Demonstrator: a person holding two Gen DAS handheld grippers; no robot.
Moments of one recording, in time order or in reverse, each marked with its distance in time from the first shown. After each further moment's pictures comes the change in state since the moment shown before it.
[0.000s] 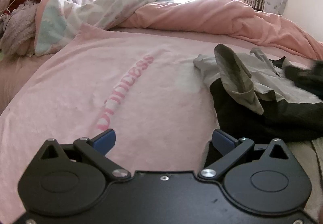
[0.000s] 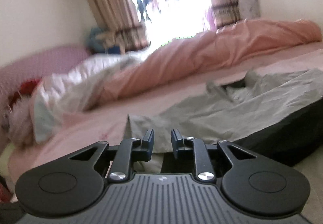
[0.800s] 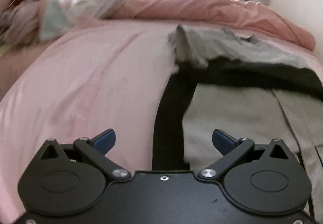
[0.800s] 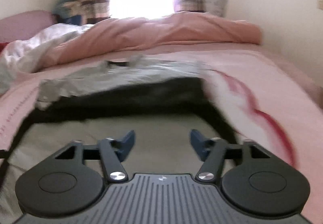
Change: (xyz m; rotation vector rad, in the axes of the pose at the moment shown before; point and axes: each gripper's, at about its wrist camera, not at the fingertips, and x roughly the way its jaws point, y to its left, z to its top) left arm -0.101 -0.032 -0.093 0.016 0.042 -0.023; right arm -0.222 -0.205 -0.015 -0.126 0.112 -0.298
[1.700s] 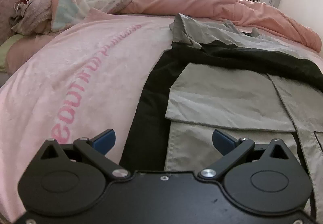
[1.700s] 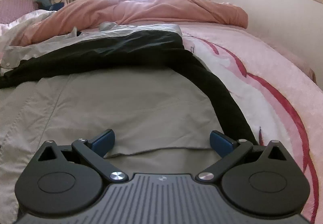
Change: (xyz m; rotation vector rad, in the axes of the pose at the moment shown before) left arm -0.007 -0.031 -0.044 -0.024 -0.029 0.046; right arm 0.081 -0.010 -0.060 -0.009 0.045 -0.085
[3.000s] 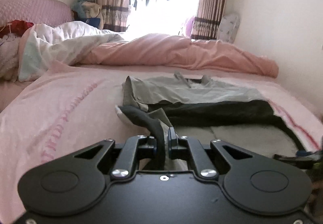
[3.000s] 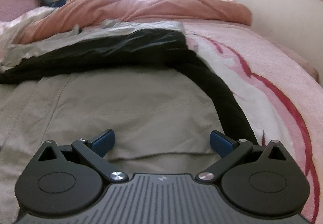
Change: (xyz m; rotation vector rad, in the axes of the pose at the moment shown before) left arm -0.054 -0.032 0.053 0.079 -0.227 -0.225; right arm 0.003 -0.006 0.007 -0.030 0.032 0.038
